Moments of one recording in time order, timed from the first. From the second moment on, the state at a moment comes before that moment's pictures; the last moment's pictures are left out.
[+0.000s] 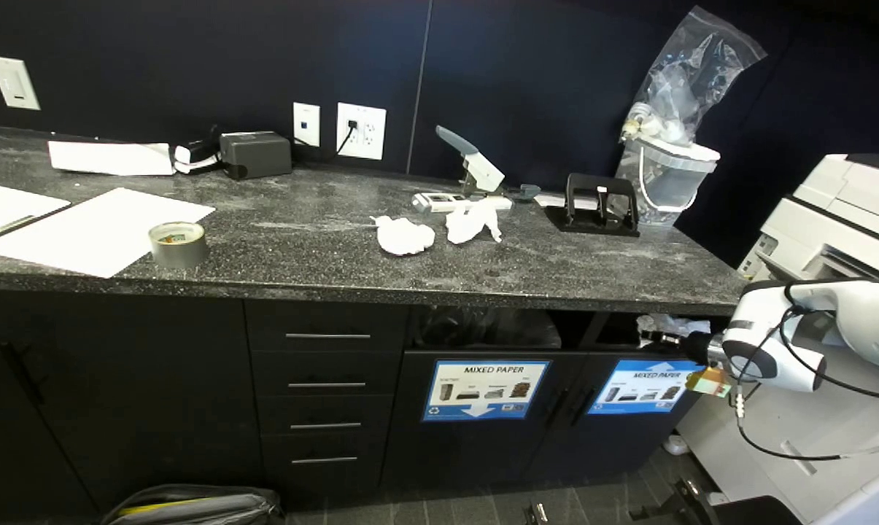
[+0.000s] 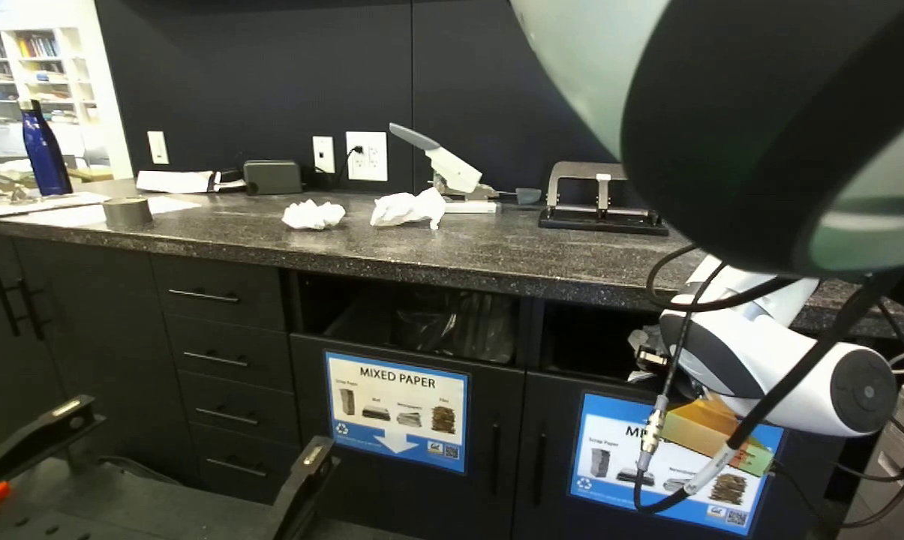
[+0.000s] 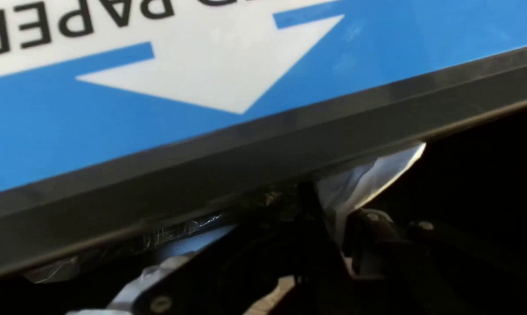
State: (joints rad) arm -1.14 1.48 0.60 -1.15 1.00 2.64 -1.94
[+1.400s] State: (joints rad) arm -1.00 1.48 0.45 -1.06 1.15 2.43 -1.97
